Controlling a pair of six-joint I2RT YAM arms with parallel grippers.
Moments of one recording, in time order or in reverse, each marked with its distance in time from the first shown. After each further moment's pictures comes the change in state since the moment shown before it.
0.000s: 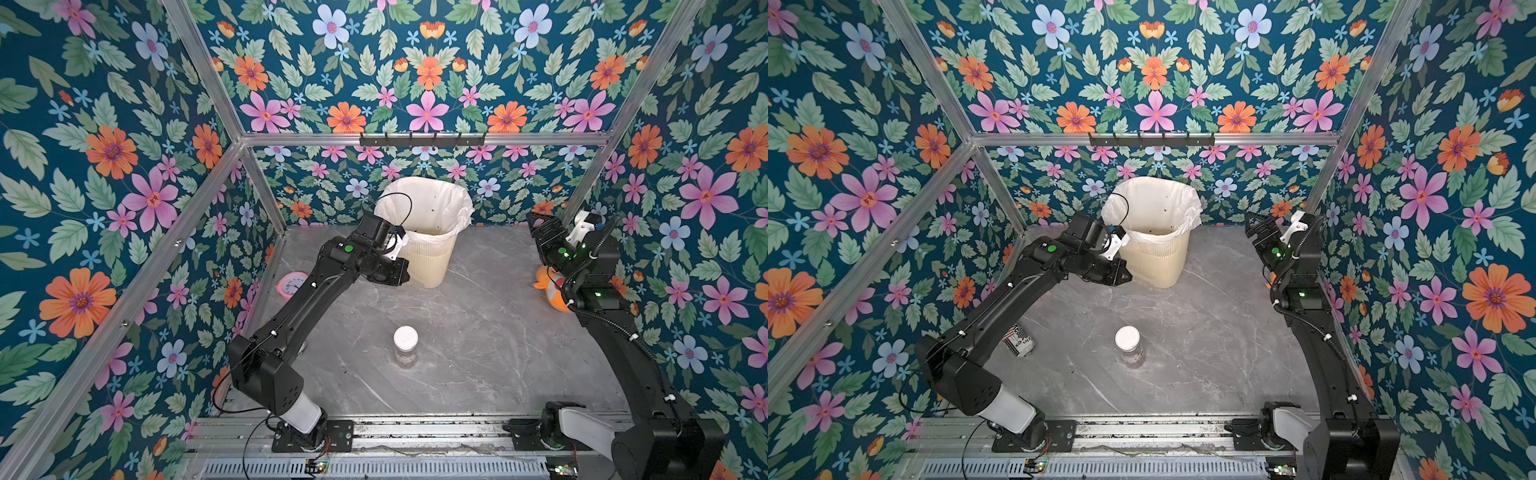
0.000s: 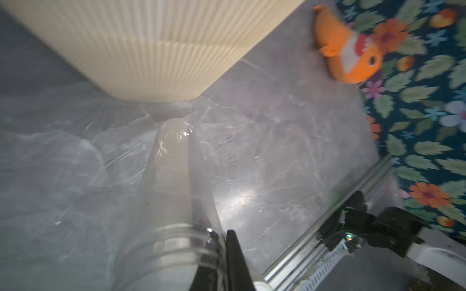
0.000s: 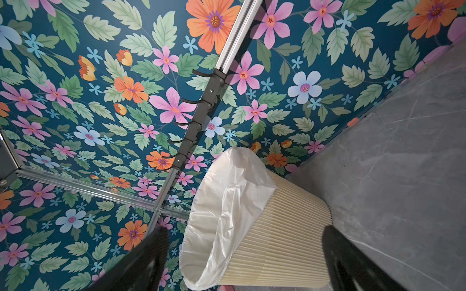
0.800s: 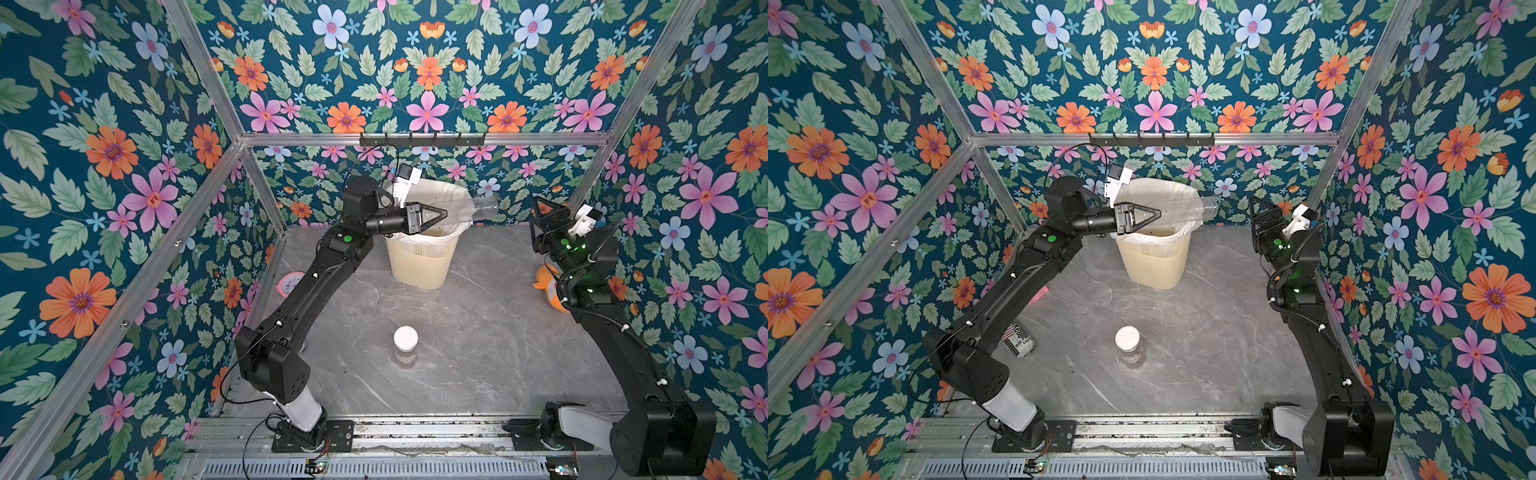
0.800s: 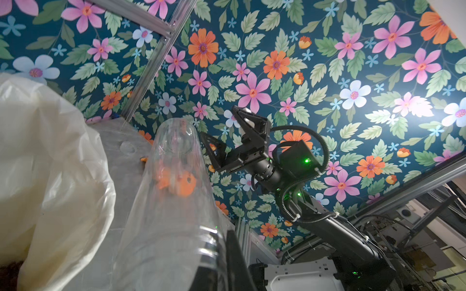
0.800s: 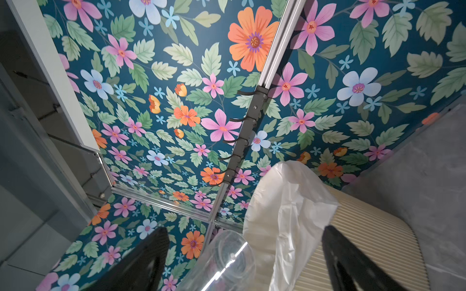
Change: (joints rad) left arm 0.002 0.037 0.124 0.867 0.600 -0.422; right arm 0.008 0.017 -0.012 0.229 -0.011 0.210
